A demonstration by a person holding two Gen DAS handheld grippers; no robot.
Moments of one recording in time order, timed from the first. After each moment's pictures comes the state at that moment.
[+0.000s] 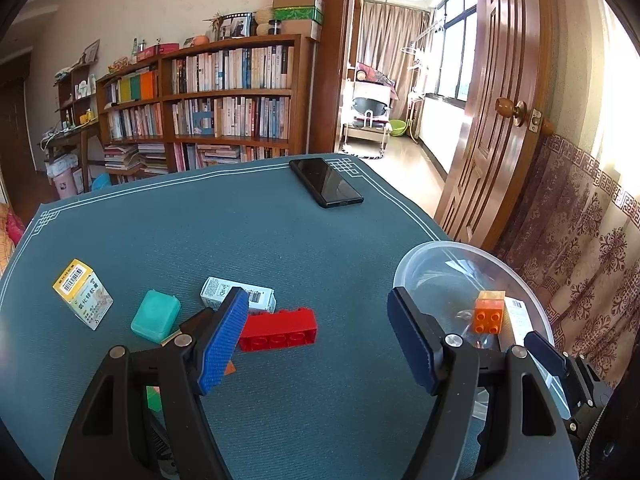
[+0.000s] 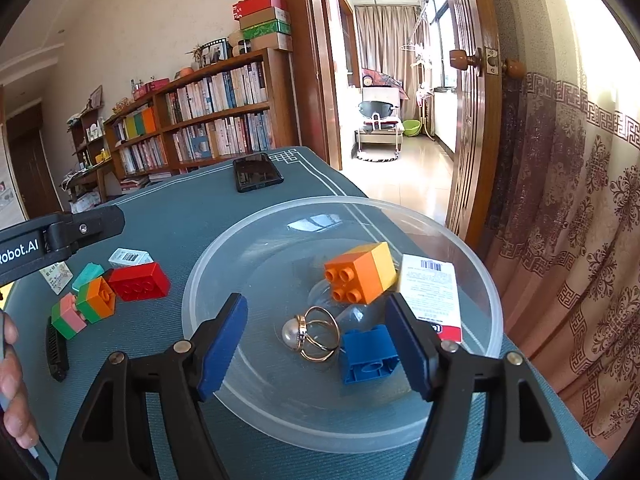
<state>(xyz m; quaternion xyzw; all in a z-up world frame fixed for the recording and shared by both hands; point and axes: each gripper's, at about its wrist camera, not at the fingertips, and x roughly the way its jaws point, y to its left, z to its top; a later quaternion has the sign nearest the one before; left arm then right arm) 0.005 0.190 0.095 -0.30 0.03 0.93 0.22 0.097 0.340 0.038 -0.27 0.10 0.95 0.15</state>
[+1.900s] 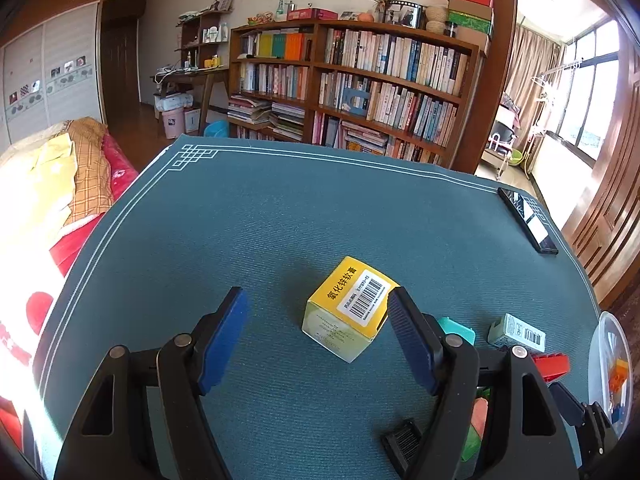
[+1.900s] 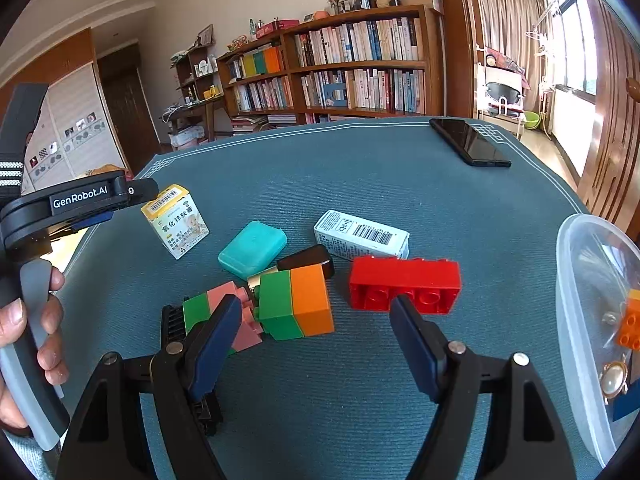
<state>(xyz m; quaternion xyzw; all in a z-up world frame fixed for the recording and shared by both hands) -0.088 -0.012 0.064 -0.35 -0.05 0.94 0.01 -0.011 0.178 0.020 -0.34 0.06 0.94 -0.05</state>
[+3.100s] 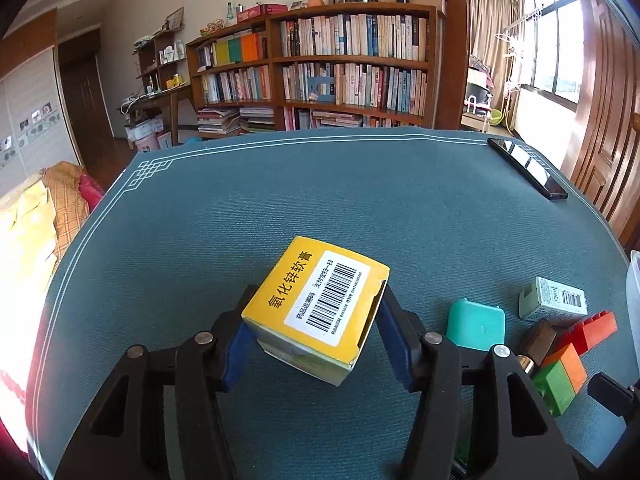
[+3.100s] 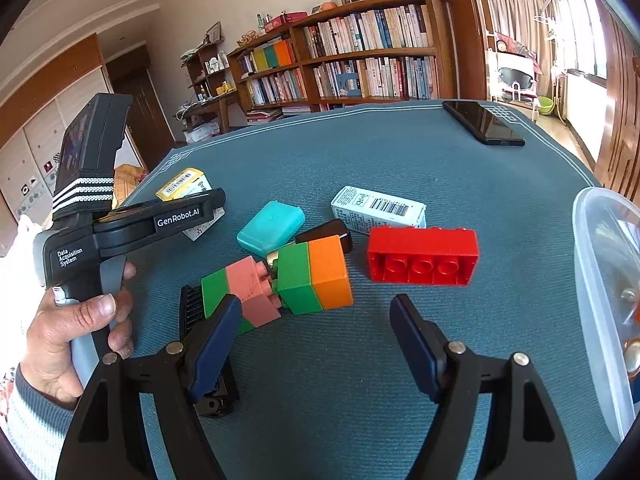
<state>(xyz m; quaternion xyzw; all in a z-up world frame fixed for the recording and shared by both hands) -0.114 0.019 0.033 -0.34 0.04 0.94 0.05 0.002 0.180 0.018 -0.35 0.08 0.93 -0.09</state>
